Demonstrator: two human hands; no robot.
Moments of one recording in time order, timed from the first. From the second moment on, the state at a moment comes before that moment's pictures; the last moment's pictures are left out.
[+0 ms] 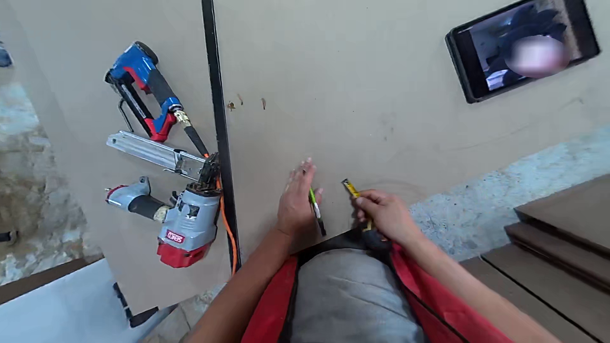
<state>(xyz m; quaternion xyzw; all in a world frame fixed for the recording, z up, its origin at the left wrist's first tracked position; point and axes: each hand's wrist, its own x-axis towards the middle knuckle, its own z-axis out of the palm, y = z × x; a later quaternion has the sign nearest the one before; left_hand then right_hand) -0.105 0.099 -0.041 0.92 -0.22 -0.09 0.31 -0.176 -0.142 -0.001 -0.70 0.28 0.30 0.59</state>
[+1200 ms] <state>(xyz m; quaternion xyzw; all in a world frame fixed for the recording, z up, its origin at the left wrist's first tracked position) -0.111 0.202 -0.063 0.81 -0.52 -0.03 0.26 -0.293 0.009 -0.038 -0.66 0.35 0.19 0.63</state>
